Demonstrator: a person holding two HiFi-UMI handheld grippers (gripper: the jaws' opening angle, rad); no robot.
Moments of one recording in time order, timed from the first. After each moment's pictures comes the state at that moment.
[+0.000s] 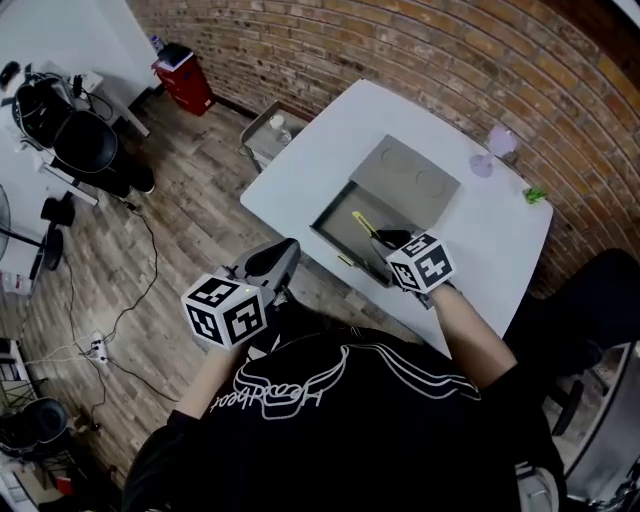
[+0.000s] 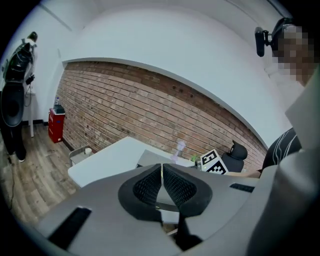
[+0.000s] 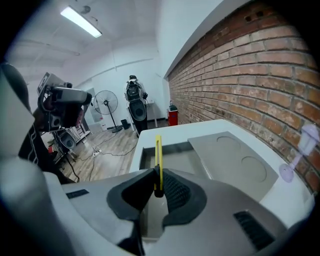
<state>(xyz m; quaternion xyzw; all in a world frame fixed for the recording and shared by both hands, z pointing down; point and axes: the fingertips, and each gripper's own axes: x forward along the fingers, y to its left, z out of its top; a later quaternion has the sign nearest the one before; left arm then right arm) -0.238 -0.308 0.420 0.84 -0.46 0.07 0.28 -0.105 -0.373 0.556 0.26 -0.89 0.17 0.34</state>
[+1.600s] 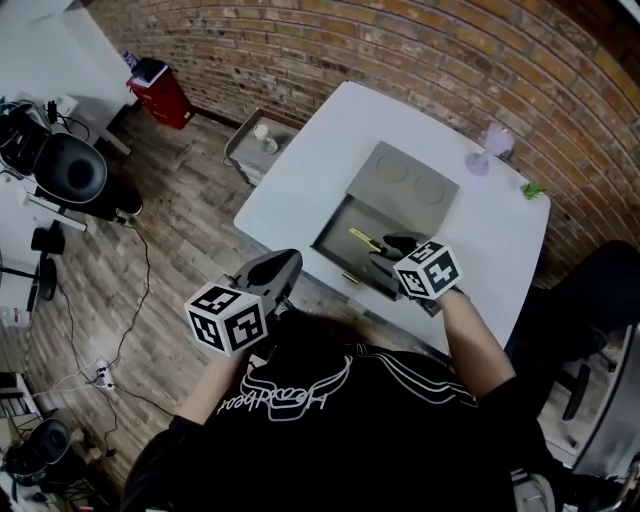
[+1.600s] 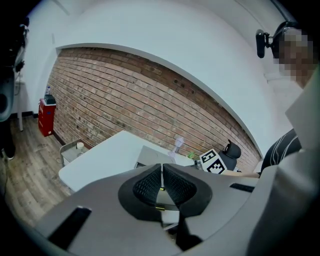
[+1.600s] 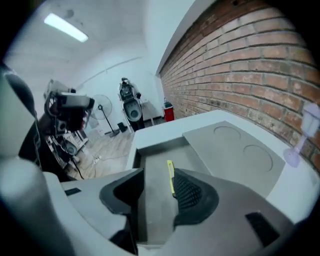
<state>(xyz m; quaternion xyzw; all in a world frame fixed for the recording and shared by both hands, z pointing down) -0.247 -0.348 0.443 0.86 -0.41 0.08 0.31 -0.102 -0.390 0.576 0.27 -0.88 0.23 0.33</state>
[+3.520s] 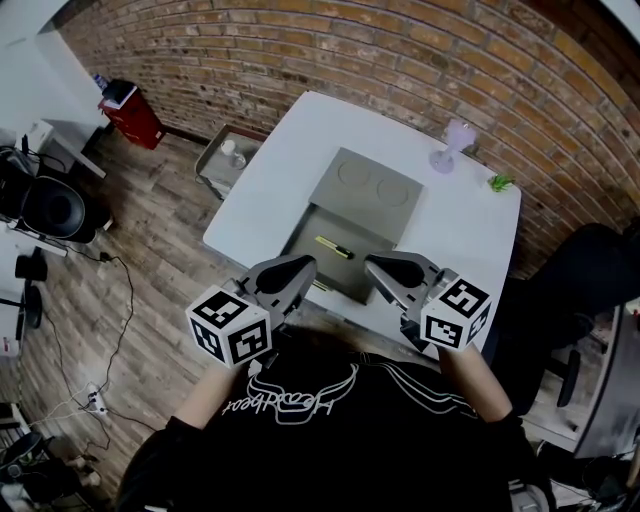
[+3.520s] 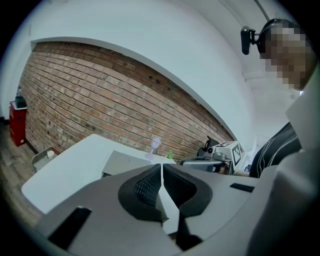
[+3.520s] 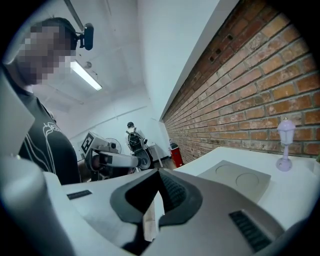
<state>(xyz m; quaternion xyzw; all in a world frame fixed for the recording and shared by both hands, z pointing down) -0.153 -0.344 0.413 0.91 -0.30 0.08 0.26 -0.071 -0.342 0.421 0.29 -0.93 0.20 0.07</state>
